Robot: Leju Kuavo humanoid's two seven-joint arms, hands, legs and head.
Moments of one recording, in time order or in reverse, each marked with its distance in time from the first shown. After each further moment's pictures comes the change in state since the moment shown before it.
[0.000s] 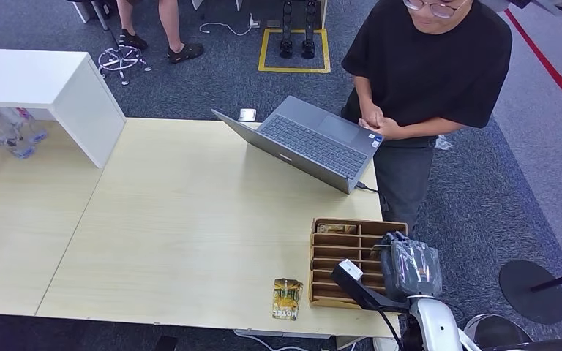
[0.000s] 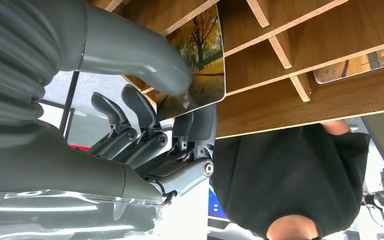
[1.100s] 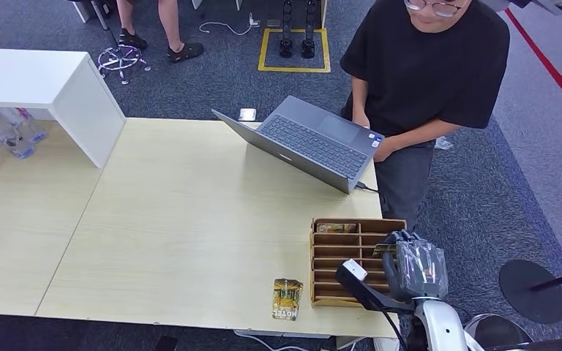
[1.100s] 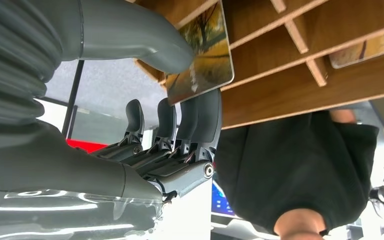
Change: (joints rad) left arm 0.000 0.000 0.000 0.000 0.001 -0.006 0.006; right arm 0.023 -0.012 -0.022 -0.047 0.016 0.014 0.002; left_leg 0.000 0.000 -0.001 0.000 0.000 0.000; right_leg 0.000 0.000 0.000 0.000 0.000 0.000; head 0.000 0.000
